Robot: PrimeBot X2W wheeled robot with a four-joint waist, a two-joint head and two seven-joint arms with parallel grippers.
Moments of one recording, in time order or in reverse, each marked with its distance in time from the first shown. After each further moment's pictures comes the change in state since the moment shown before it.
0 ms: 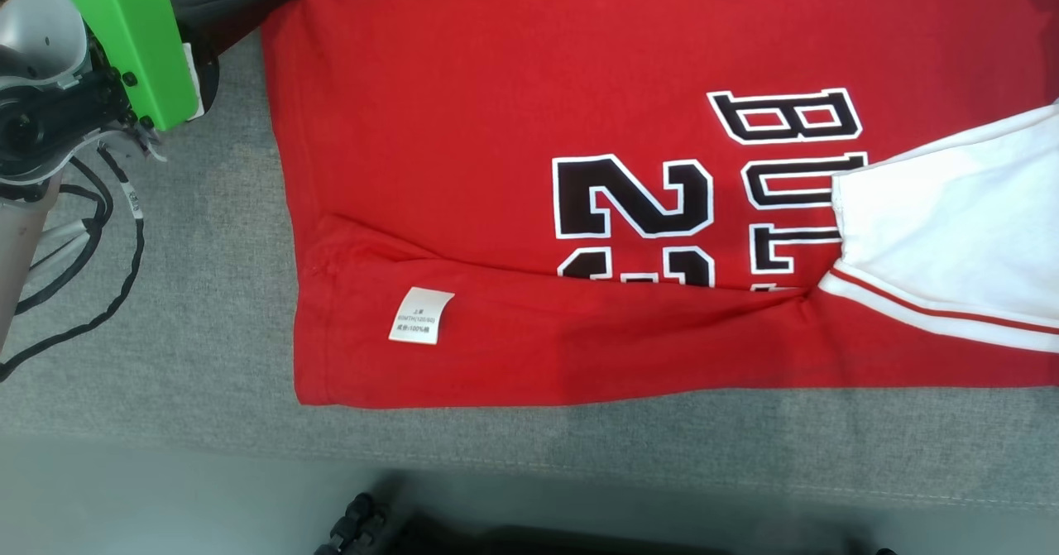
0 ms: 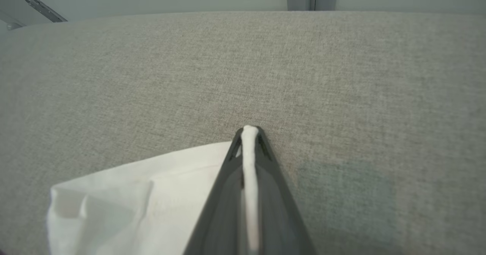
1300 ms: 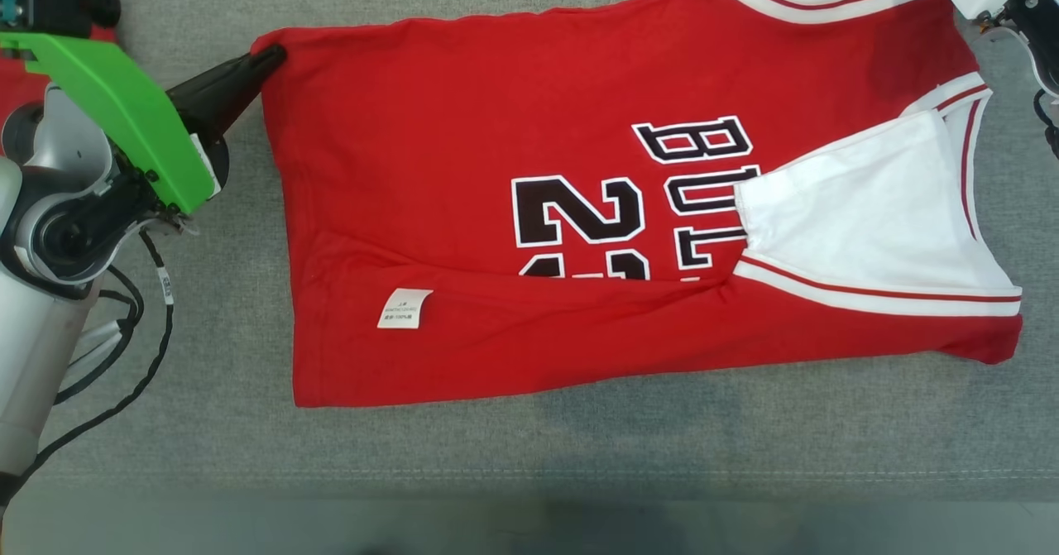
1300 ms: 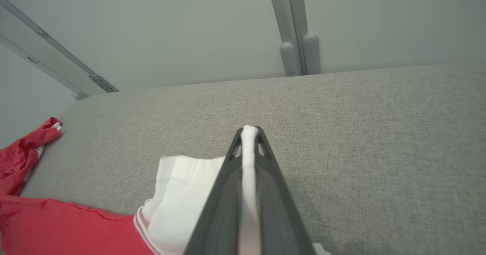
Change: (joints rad) left arm 0.182 0.002 0.011 0.028 -0.010 -0.006 -0.266; right arm 0.220 0.013 -0.054 0.003 0.122 0.102 -0.266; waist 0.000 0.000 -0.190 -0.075
